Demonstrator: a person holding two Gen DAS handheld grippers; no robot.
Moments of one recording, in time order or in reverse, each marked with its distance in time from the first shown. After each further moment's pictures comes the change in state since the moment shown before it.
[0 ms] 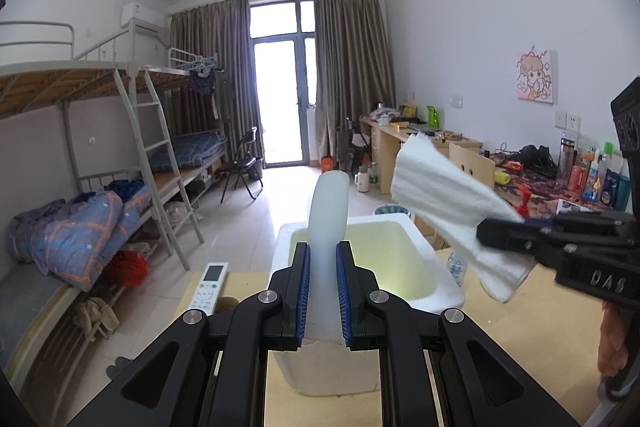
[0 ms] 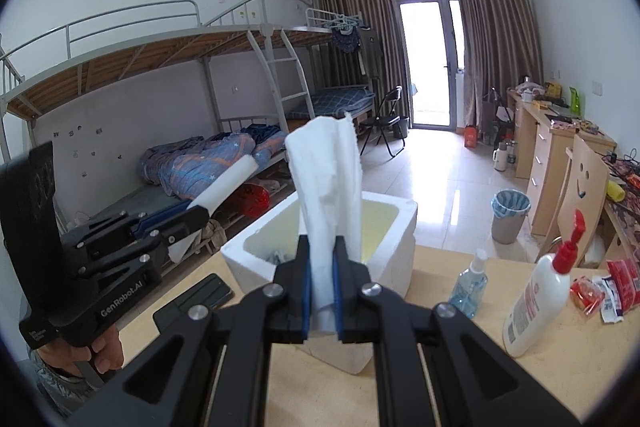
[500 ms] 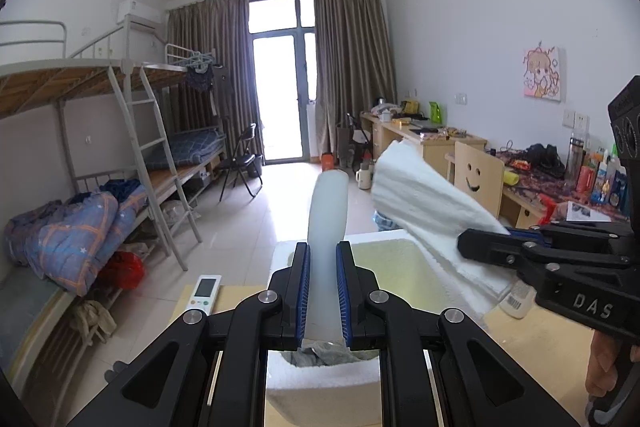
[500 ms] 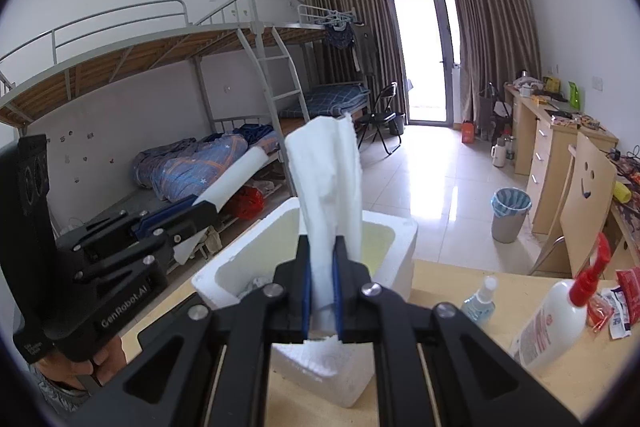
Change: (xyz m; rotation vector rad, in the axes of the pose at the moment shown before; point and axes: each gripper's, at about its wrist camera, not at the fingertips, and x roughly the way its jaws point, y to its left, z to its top) left arm 0.047 0.002 0.013 0.006 0.023 0.003; right arm 0.034 -0.012 0.013 0.024 0.012 -0.012
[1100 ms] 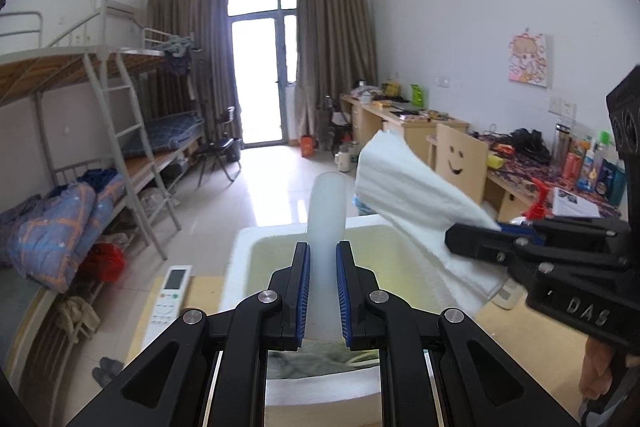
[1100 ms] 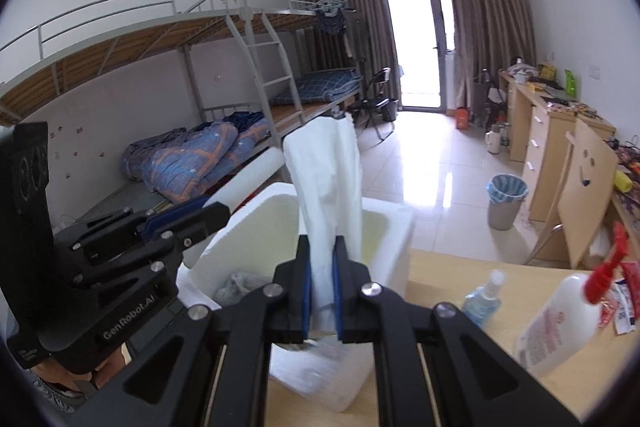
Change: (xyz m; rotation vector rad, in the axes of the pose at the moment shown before) left arm 0.025 -0.017 0.001 0.015 0.068 -0.086; right arm 0.007 -0.012 -0.006 0.020 0.042 -0.039
